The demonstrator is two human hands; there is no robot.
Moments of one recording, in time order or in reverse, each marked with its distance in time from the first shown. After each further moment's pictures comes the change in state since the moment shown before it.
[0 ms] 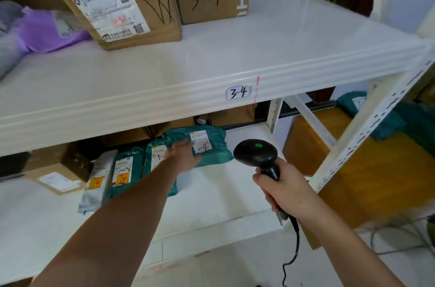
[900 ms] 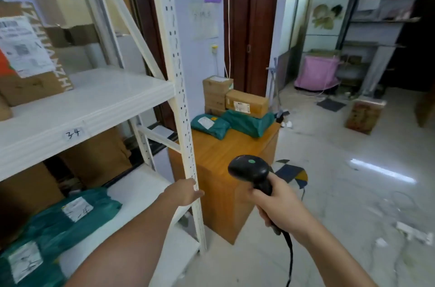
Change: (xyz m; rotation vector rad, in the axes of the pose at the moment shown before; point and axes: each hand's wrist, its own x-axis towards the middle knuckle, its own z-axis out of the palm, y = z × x) left_hand -0.206 0.292 0.021 0.037 -0.214 0.658; right_hand -0.326 0.041 -0.063 0.099 0.758 0.052
